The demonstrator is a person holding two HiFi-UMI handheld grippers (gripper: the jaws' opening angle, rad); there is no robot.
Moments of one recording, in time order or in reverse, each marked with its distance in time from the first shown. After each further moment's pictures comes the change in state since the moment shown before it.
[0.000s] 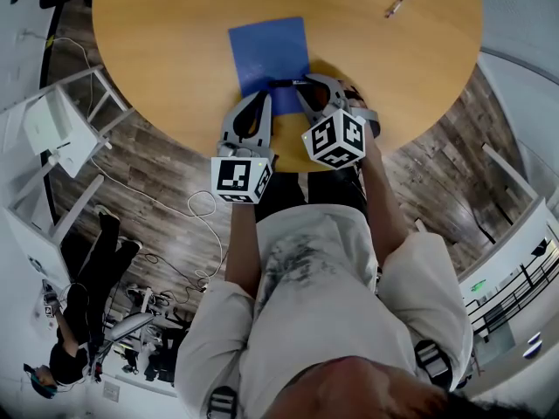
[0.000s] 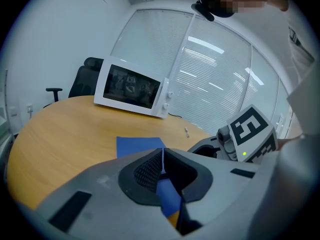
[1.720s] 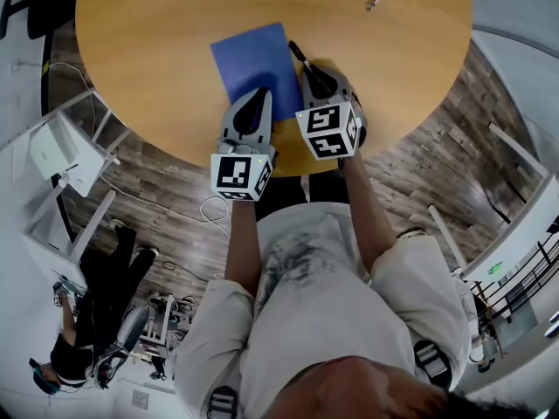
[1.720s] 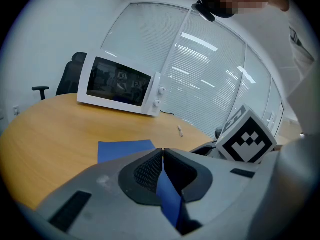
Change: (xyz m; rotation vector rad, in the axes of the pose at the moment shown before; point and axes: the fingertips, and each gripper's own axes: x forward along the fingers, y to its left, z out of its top) left arm 0.034 -0.017 0.010 0.036 0.038 -0.096; right arm -0.008 -0.058 -0.030 0.554 0.025 -0.277
